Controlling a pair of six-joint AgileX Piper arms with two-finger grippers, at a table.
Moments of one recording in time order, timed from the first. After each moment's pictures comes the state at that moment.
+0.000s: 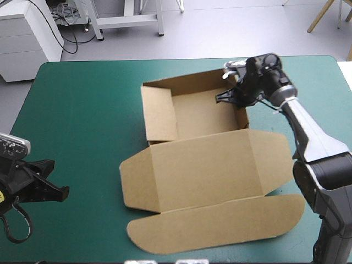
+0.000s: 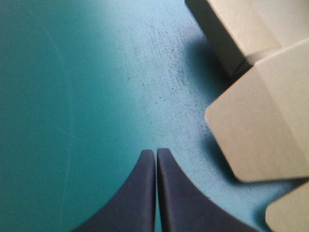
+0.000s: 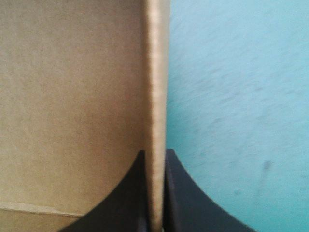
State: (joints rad) left arm -0.40 0.71 -1.18 0.14 1.25 -0.10; right arm 0.25 1.95 -1.94 -0.01 1.22 0.10
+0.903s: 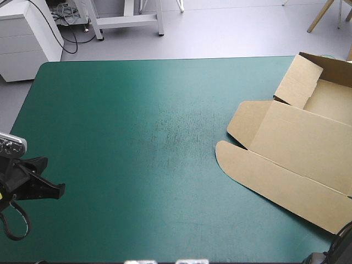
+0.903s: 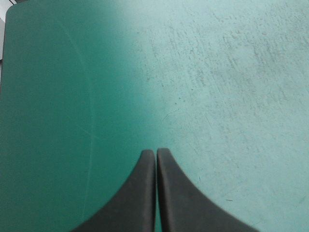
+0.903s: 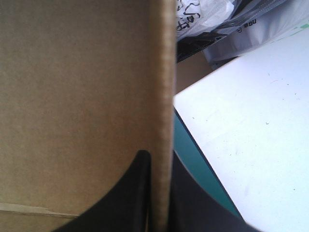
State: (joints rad) left arm -0.40 0.71 -1.18 0.22 1.25 -0.10; right arm -0.55 2.05 -2.03 -0.10 1.23 0.01
